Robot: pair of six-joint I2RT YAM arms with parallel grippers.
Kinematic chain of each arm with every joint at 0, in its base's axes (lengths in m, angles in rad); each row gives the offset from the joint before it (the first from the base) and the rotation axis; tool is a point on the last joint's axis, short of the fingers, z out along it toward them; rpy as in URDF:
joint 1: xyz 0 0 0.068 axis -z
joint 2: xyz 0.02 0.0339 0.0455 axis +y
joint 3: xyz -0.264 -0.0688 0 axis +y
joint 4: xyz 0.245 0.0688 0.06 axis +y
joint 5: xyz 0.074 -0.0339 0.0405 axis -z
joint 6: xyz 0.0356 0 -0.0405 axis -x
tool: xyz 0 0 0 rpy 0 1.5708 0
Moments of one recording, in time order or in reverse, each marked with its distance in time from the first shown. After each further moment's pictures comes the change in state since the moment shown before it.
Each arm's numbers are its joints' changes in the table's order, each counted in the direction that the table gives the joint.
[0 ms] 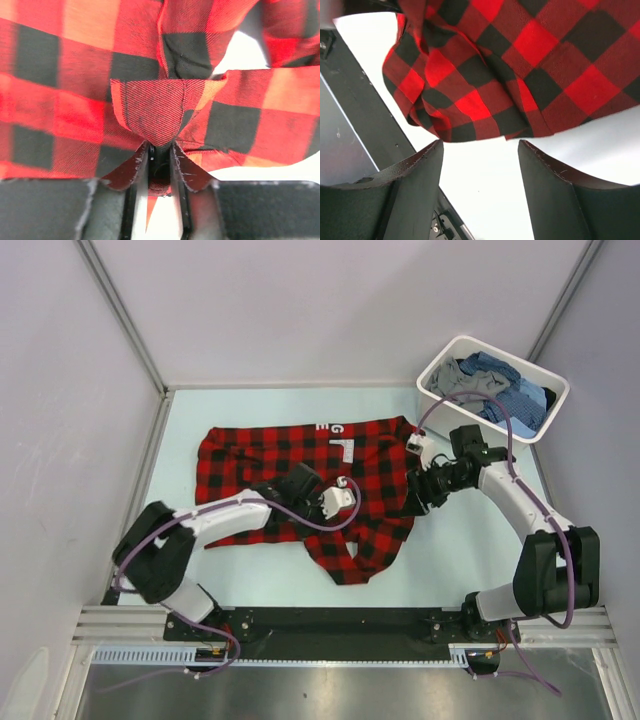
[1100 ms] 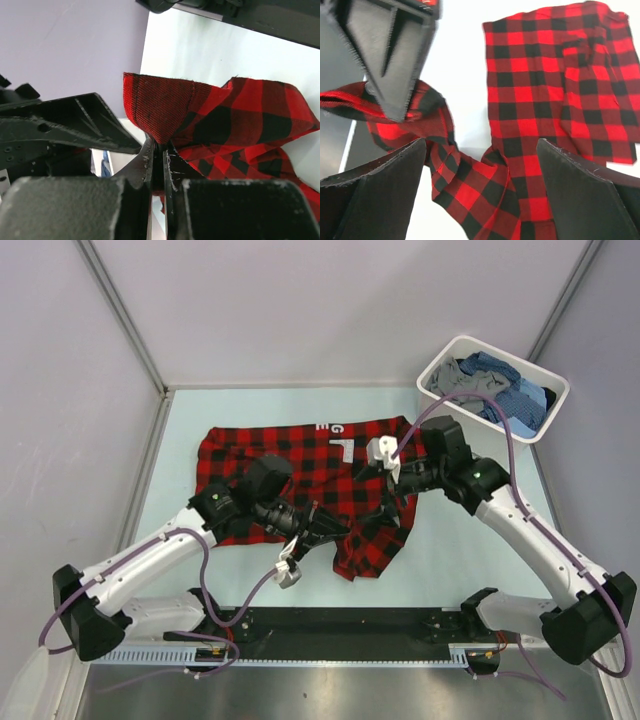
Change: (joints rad) left arm 0.092 -0.467 -0.159 0.312 0.671 -1.439; right arm -0.380 -0.225 -0.133 -0.242 -0.230 0.175
